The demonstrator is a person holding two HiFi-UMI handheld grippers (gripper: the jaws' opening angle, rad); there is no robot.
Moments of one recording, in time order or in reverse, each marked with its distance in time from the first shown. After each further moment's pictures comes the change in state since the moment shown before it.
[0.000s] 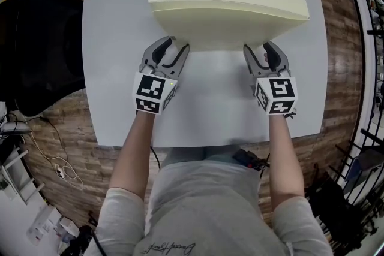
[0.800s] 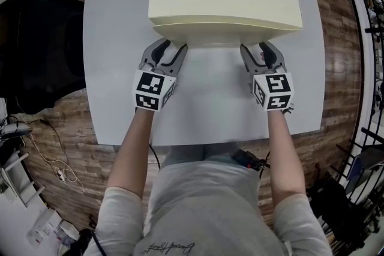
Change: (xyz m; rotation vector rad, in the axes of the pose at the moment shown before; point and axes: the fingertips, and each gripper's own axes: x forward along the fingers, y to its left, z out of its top) left arm -0.001 -0.004 -0.008 0.006 0.036 -0.006; right arm -0.001 0.001 -0.009 -0.002 0.002 0.012
